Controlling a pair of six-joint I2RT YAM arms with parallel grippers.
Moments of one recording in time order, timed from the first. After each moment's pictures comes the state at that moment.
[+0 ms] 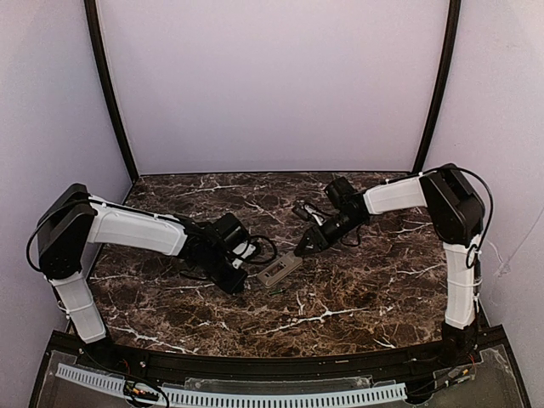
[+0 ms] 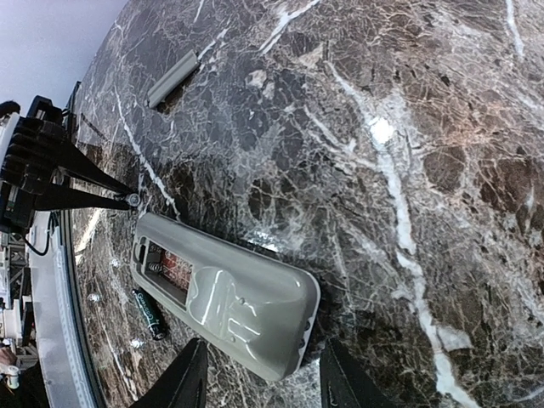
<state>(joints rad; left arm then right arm) -0.88 1.79 1.06 -0.50 0.08 -0.20 0.54 2.11 1.37 -0.42 -0.81 -0.10</state>
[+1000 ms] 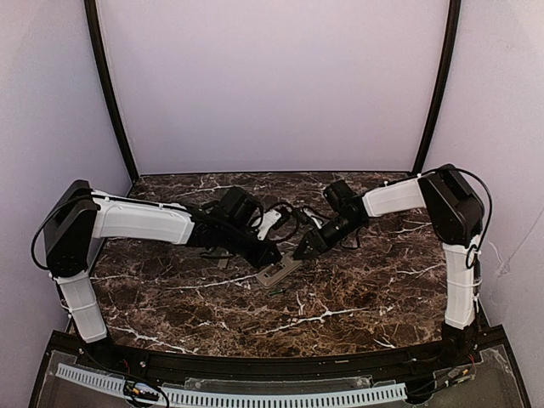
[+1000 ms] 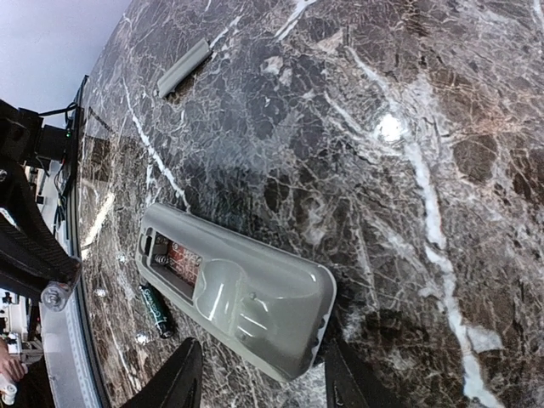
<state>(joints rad) -0.88 1.83 1.21 -0.21 0.24 -0.11 0.55 2.11 1.36 -0.41 -0.84 -0.10</state>
